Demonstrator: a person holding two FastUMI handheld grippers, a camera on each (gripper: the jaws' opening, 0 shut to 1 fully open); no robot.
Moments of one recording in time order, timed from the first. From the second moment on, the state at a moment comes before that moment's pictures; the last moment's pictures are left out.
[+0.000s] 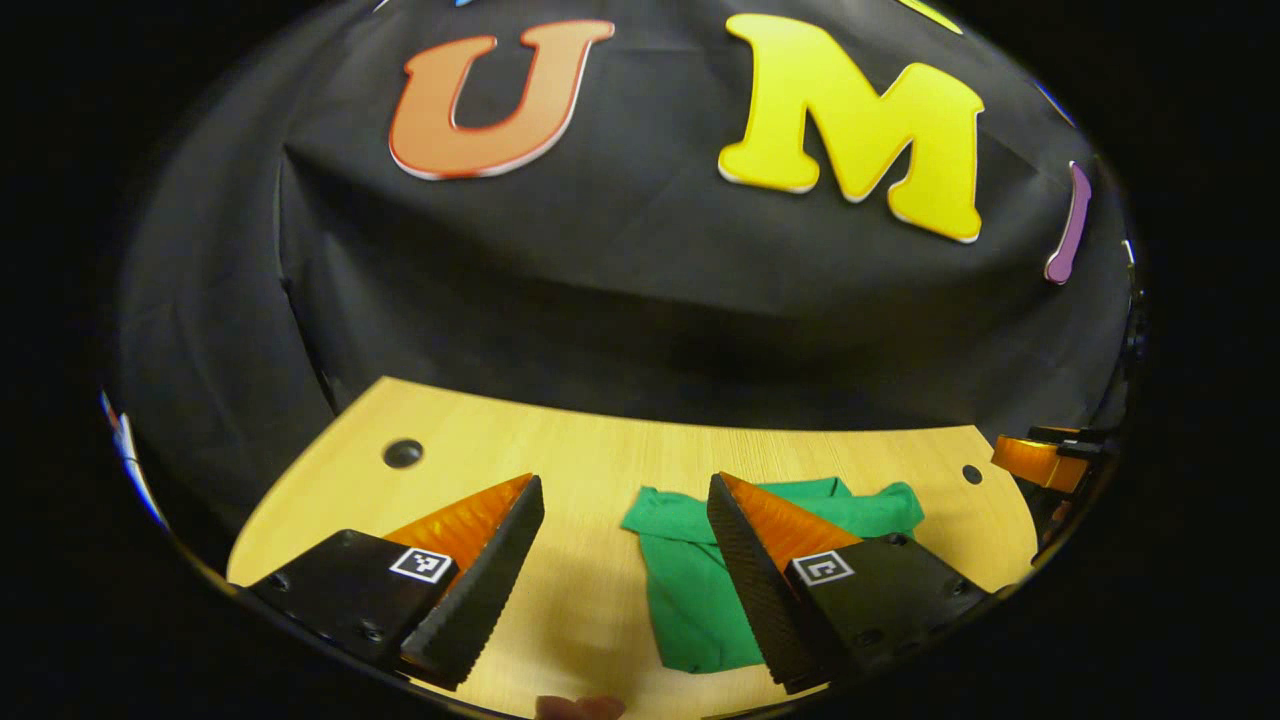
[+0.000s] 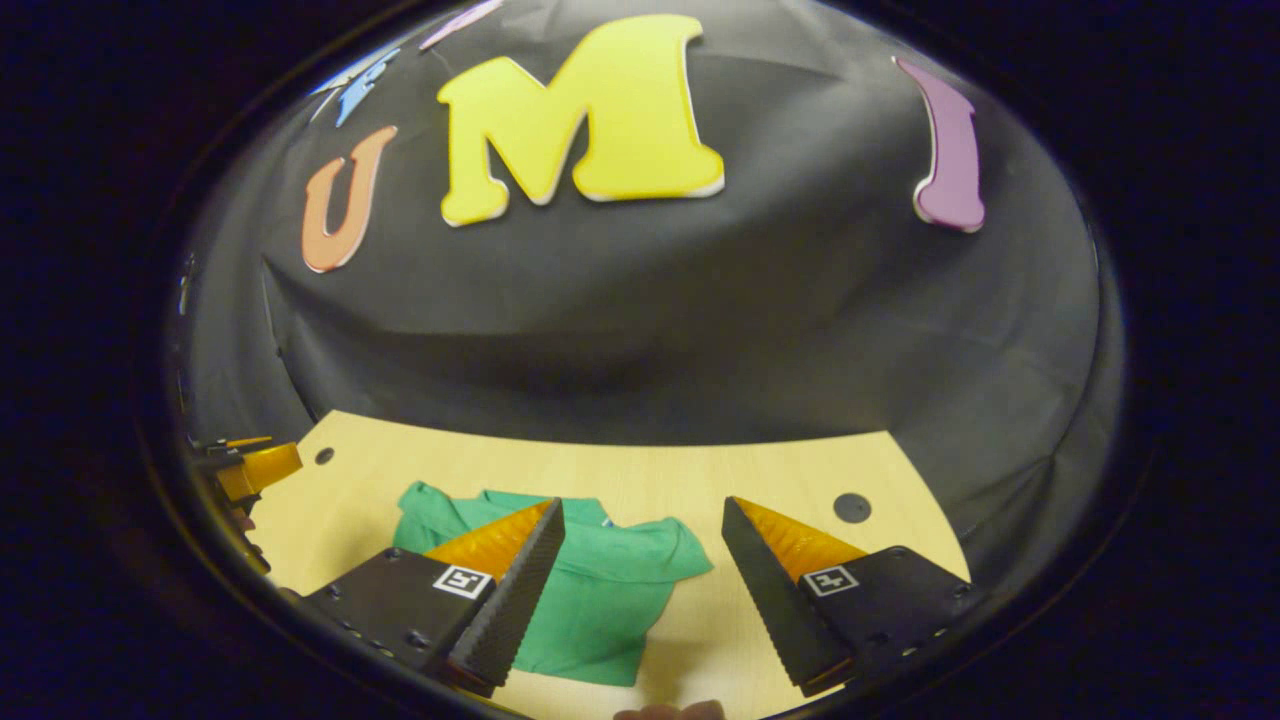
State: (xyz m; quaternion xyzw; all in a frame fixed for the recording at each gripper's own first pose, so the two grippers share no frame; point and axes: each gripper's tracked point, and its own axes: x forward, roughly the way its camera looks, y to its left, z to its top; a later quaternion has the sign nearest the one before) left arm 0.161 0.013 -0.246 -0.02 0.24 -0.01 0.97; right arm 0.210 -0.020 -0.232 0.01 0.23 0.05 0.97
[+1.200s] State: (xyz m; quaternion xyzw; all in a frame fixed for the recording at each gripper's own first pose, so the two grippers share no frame) left arm -0.135 -0.031 -0.006 -0.03 0.07 -0.02 1.00; right arm -0.117 0.005 -0.025 0.02 0.04 0.06 1.00
